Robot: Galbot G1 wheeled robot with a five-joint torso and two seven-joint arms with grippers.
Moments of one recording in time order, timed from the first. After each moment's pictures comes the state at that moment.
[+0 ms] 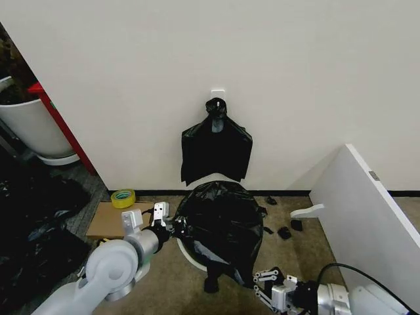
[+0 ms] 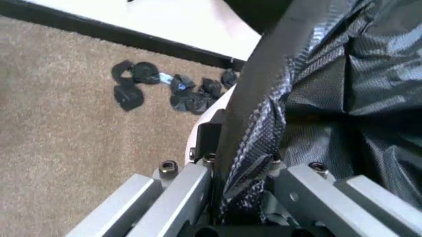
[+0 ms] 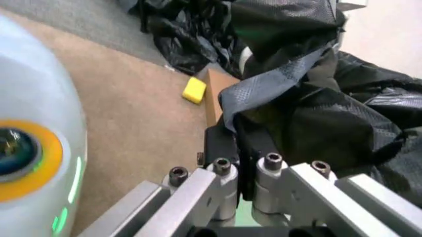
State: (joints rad) left arm 1.16 -0.86 -0.14 -2.20 -1.40 0.45 -0.60; right arm -1.65 0.67 0.36 2.14 -0.12 0.44 -0.50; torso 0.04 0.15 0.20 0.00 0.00
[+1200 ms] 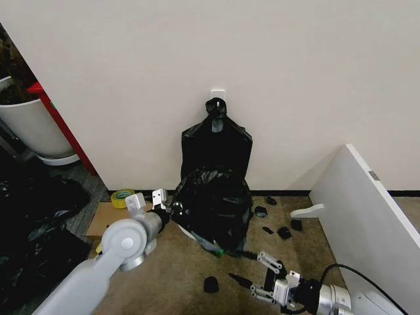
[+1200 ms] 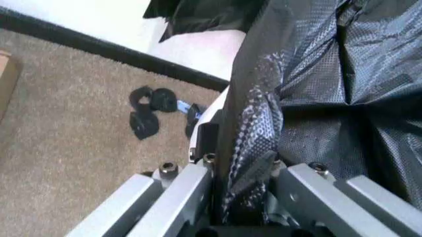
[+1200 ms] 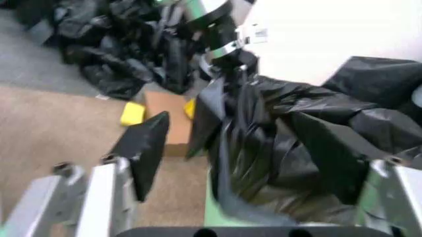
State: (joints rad) left arm 1.00 -0.94 -0.11 -2.05 -1.44 0.44 -0.65; right arm -1.69 0.69 0.37 2.19 0.00 0.39 -0.29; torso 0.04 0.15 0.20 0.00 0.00
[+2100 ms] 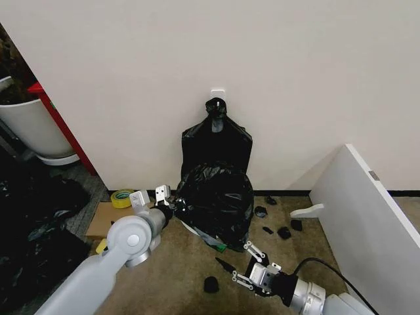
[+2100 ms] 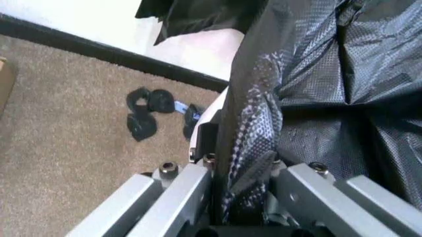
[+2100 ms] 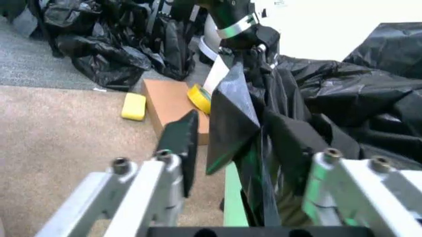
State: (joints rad) left arm 1.01 -0.95 -0.10 -2.06 -1.39 0.44 -0.65; right arm -1.58 0.77 0.19 2.18 -0.08 0.24 -0.23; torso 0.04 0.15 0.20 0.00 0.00
